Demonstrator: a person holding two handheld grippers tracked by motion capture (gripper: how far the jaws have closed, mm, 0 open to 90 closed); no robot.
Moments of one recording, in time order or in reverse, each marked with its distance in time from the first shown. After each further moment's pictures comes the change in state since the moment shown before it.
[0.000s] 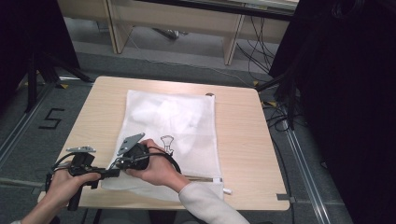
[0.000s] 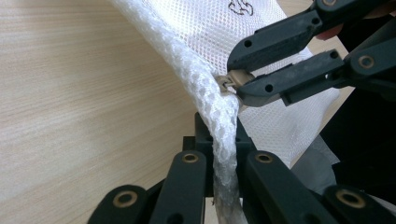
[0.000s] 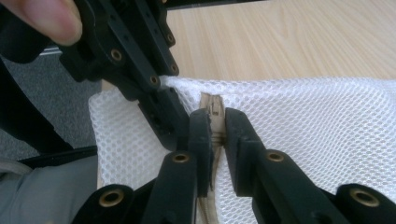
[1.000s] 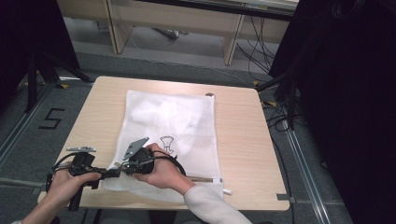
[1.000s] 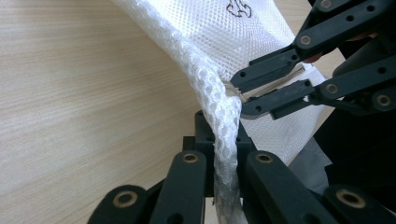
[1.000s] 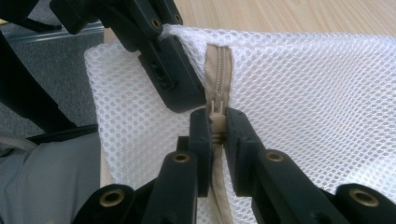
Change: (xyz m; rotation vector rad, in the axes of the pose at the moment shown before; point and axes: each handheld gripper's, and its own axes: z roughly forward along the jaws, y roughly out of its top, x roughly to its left) left arm -0.002 0.000 0.000 0.002 -0.015 -0.020; right arm -0.001 -0.020 0.000 0.054 0.014 0.007
